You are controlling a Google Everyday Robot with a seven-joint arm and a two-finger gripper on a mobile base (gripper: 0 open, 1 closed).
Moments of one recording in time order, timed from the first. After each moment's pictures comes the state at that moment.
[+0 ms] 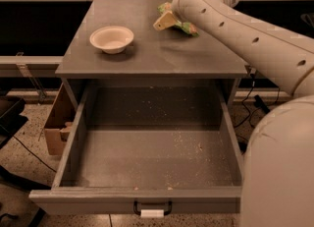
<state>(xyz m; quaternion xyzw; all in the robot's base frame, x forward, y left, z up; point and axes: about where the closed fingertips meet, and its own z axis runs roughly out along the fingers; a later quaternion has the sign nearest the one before) 0.867 -0.077 0.946 -0.37 0.74 -0.12 0.56</state>
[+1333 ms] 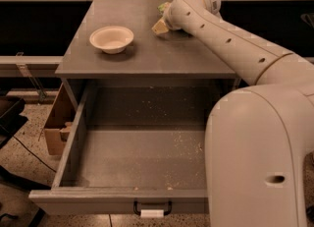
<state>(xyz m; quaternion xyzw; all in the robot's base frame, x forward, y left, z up) 0.913 -0.056 0.881 -0.35 0.78 -0.08 0.51</state>
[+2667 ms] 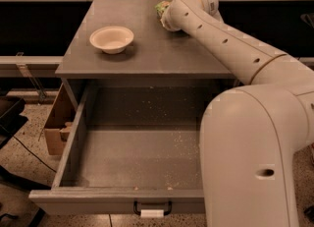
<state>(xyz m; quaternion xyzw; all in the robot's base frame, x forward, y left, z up) 0.920 -0.052 0.867 -0.34 0.79 -0.07 0.50</state>
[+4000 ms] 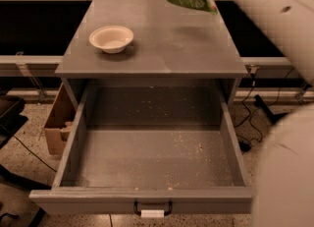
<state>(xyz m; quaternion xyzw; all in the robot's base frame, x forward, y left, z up) 0.843 -0.109 1.016 -0.39 0.75 -0.14 0.51</state>
